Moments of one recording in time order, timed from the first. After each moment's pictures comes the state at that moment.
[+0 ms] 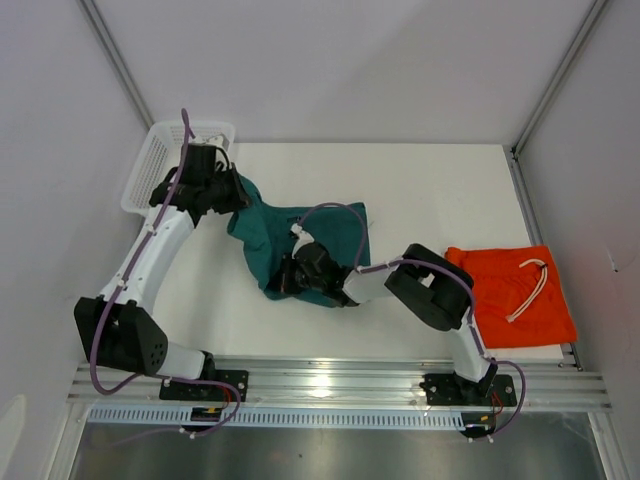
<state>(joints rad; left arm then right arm) -0.16 1.41 1.31 -0.64 0.14 -0.40 0.99 2.09 1.09 0.55 -0.12 0.88</state>
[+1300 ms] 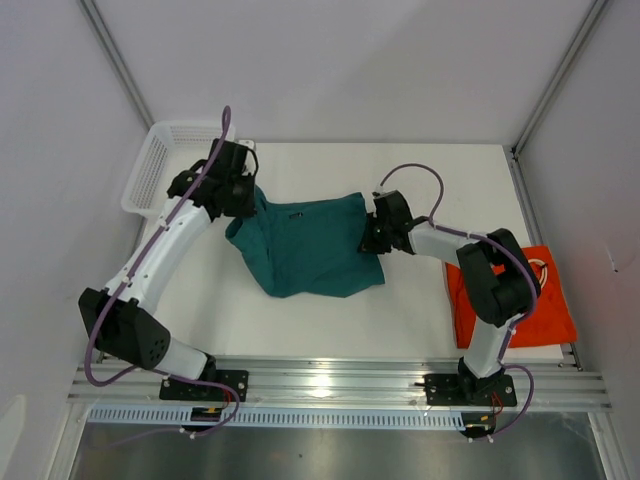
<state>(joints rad) -0.34 1.45 1.48 -0.91 -0.13 -0.22 0.49 1.82 1.09 -0.12 -0.16 0.57</state>
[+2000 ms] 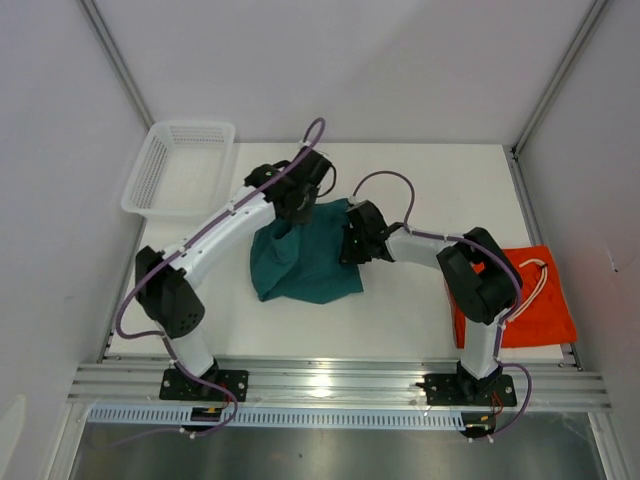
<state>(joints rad) -0.67 1.72 1.70 -1.02 -0.36 -0.26 0.64 1.90 1.15 -0.15 -0.08 0.60</state>
